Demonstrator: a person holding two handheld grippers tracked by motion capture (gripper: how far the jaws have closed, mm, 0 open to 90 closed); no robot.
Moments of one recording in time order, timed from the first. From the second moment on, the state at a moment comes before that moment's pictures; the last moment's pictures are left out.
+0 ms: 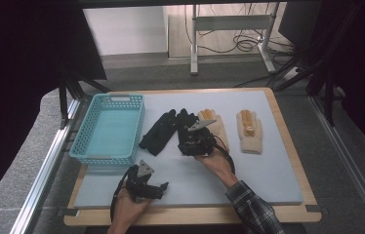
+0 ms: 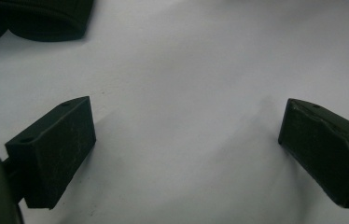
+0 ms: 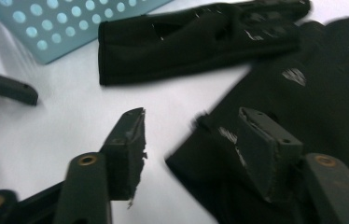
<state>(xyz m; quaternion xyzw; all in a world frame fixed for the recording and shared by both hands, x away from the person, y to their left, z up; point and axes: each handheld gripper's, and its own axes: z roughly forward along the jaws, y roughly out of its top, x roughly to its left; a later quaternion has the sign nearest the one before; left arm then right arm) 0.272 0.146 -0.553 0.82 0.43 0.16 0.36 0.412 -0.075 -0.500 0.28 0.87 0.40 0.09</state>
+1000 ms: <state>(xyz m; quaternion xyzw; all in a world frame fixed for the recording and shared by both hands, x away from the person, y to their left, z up) 0.272 0.146 -0.552 0.82 0.43 0.16 0.36 0.464 0.016 -0.533 0.32 0.87 0.34 0.15</state>
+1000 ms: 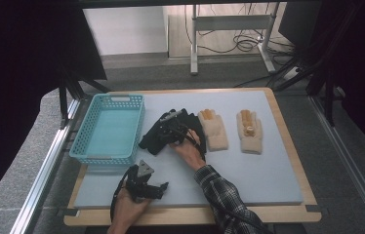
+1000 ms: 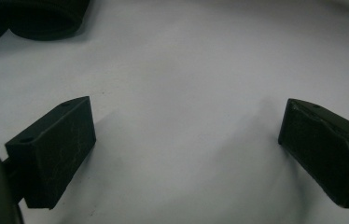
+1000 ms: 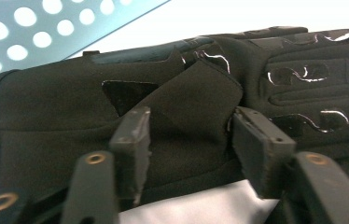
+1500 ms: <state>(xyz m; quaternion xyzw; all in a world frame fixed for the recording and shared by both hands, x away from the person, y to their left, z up) 0.272 0.146 -0.553 0.82 0.43 0.16 0.36 0.464 0.004 -0.518 0.30 0.88 0.34 0.14</state>
